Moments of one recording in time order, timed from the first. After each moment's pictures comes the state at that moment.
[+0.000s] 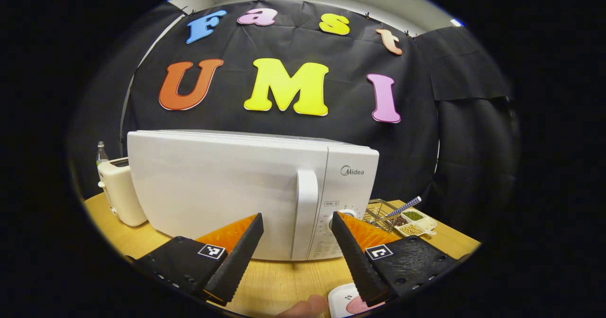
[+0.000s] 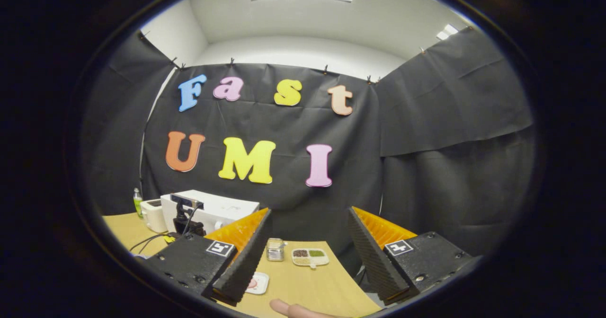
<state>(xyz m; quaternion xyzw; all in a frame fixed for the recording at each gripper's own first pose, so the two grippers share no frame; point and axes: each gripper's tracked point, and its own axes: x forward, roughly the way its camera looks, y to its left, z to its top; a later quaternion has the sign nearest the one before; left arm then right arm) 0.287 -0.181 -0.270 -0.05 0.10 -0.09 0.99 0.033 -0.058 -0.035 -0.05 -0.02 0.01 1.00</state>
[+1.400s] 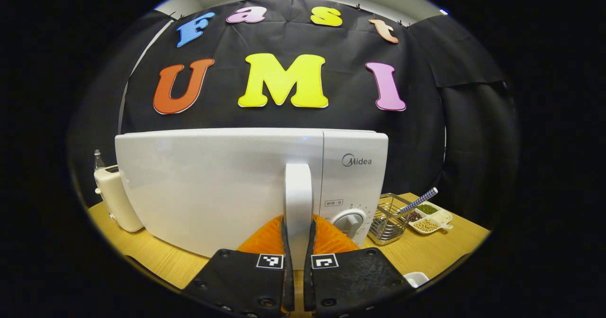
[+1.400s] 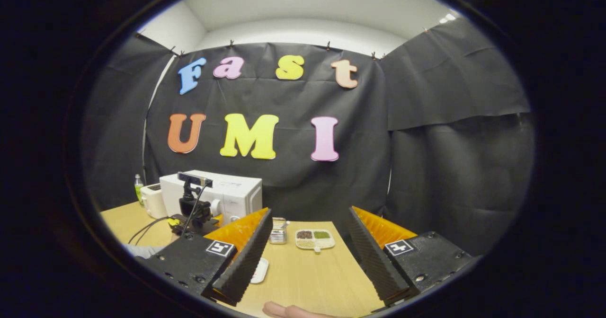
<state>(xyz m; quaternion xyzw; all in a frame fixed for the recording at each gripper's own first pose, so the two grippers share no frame) 0.307 -0.187 -0.282 -0.03 0.10 -0.09 0.99 0.066 -0.068 -0.101 -0.04 0.05 0.02 1.00</state>
